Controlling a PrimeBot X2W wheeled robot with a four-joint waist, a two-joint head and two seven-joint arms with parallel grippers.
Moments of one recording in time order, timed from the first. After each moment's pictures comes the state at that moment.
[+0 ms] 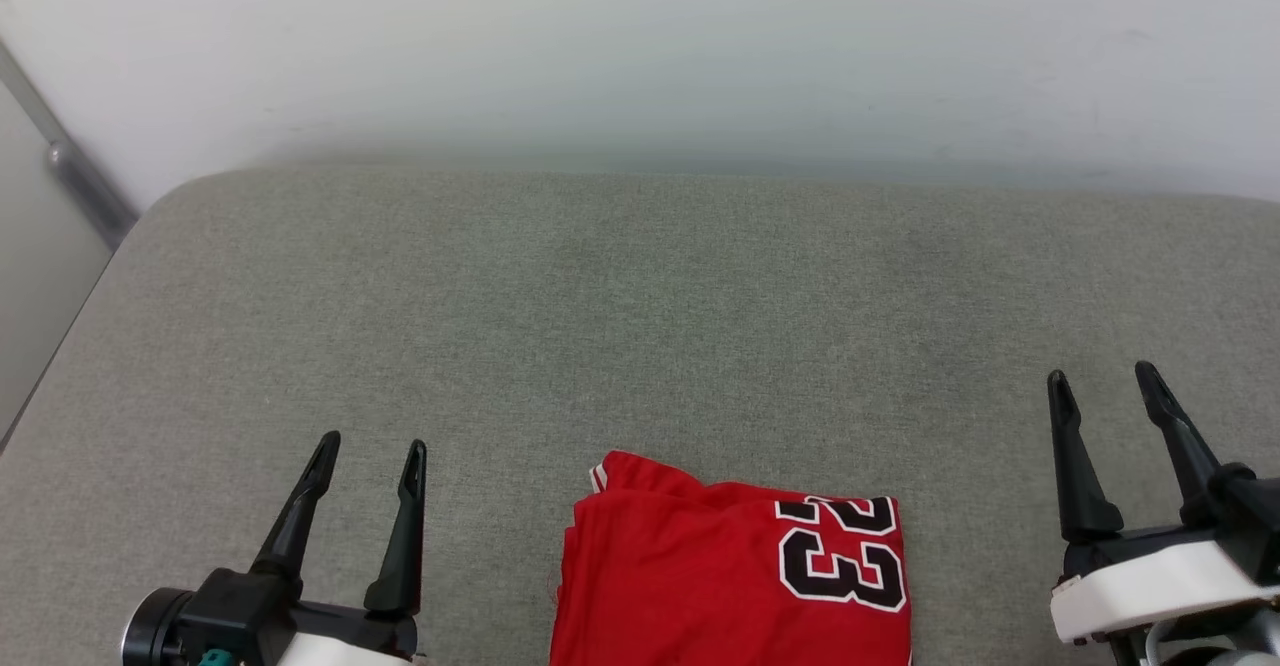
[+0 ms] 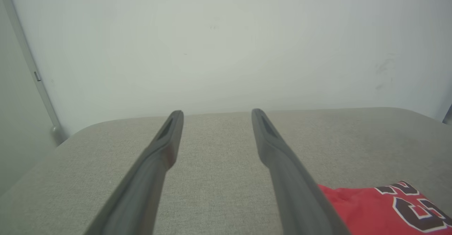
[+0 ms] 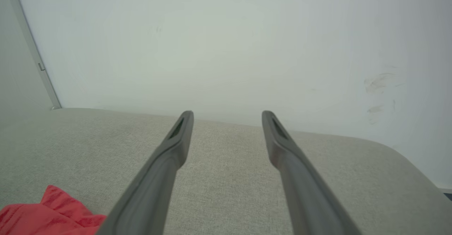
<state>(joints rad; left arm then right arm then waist) 0.12 0.14 -0.04 -0.11 -0.17 -0.13 -0.26 0.01 -0.12 -0.04 -0.08 0.12 0.13 -0.10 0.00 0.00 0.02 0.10</state>
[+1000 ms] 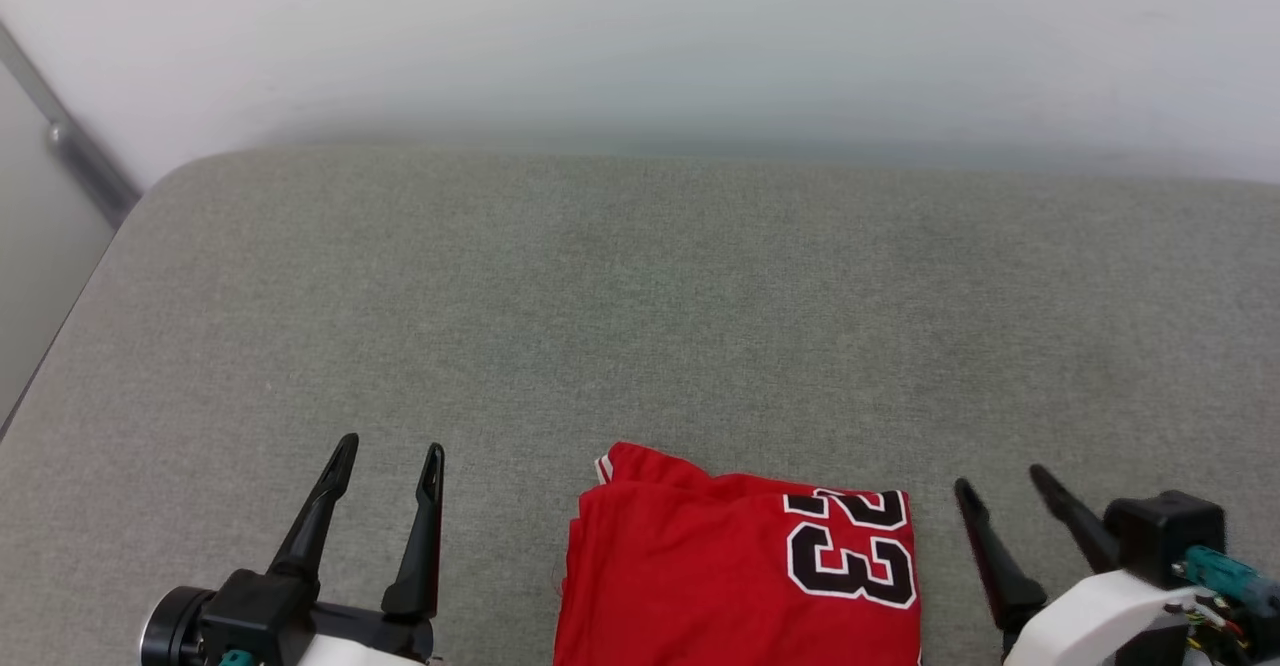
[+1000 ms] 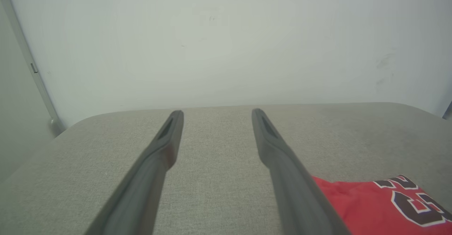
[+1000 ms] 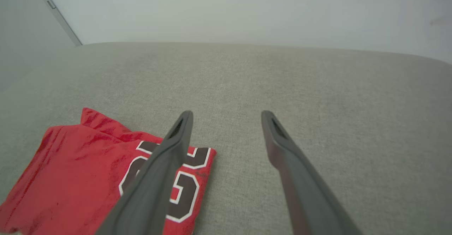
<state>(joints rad) 0.12 0.13 -0.06 -0.11 -0.16 -0.13 -0.26 0.10 -0.13 0.05 -0.11 0.21 0.13 0.15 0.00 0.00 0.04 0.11</state>
